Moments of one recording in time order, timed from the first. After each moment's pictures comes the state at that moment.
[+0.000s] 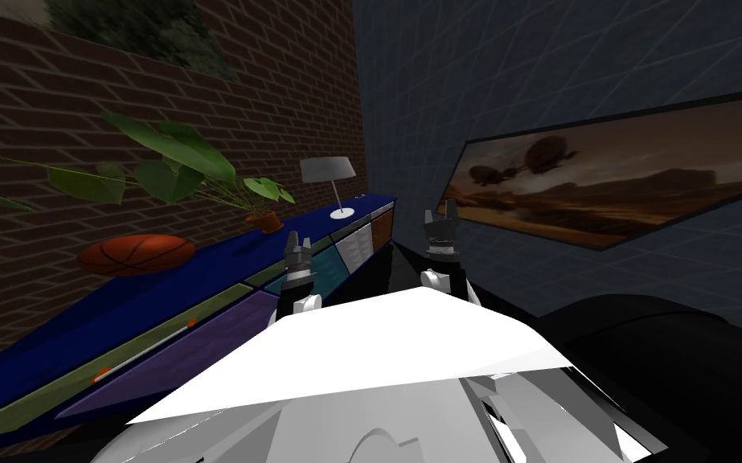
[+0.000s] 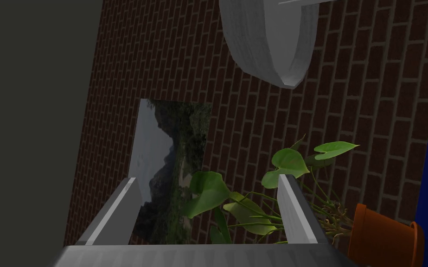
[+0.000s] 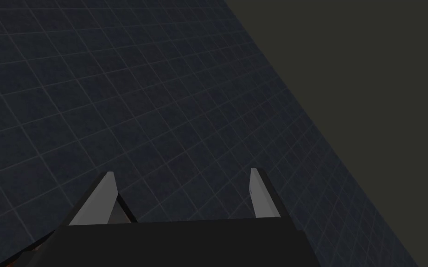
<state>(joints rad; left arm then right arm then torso) 0.46 0.02 -0.06 -2.22 -0.05 -0.37 -0.04 0.47 -0.01 -0.05 -2.31 -0.08 -0.54 -0.05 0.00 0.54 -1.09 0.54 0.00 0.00</state>
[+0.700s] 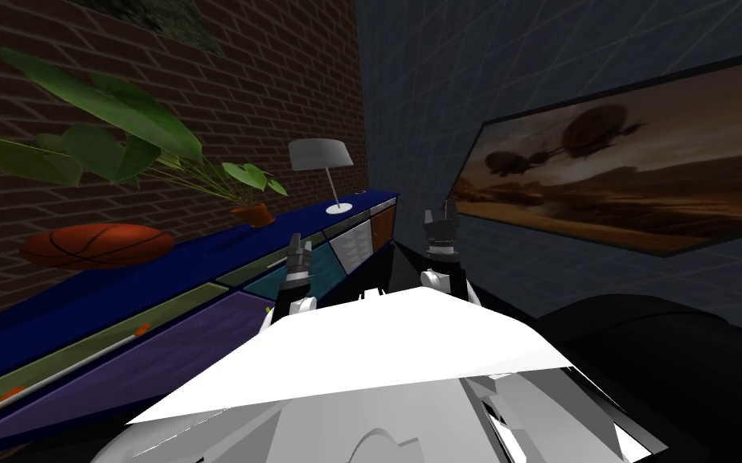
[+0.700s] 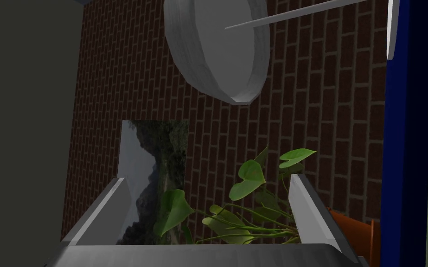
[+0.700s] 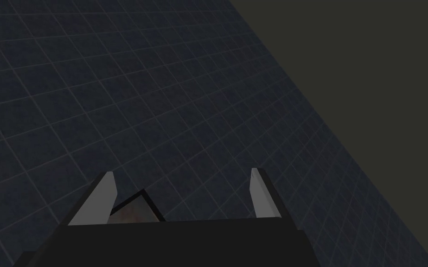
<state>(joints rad) 0.44 0.12 -0.03 -2.16 -0.03 -0.35 -0.04 0.47 -0.01 -0.05 -2.31 -0.08 -0.54 -0.05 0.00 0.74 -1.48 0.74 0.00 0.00</state>
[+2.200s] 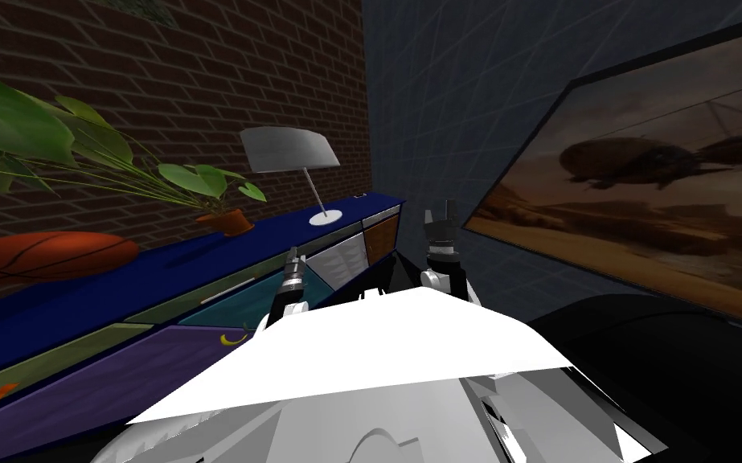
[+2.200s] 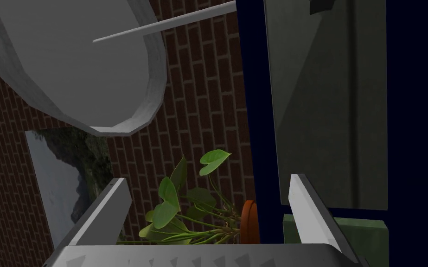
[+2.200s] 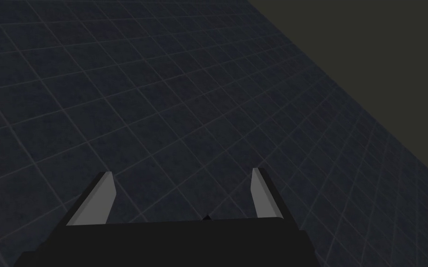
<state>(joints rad) 0.41 0.17 0.11 -1.93 0.06 -0.29 -0.01 0.47 -0.01 -0.05 -2.31 -0.08 -0.54 -0.05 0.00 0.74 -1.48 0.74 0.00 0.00</state>
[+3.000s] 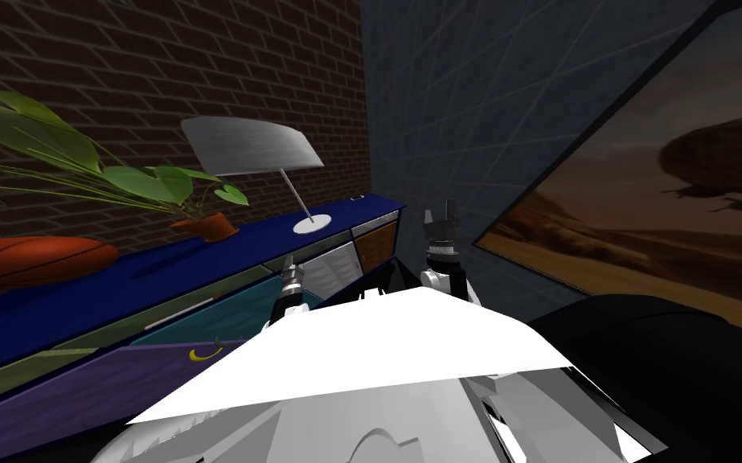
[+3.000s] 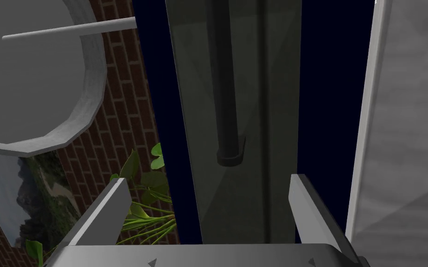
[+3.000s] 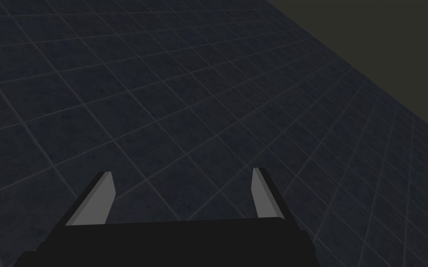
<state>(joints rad) 0.39 0.09 0.20 -1.81 0.11 -0.26 0.00 0.47 -0.01 -0.05 -2.31 -0.08 -0.54 -0.05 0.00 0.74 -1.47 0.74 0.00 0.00</state>
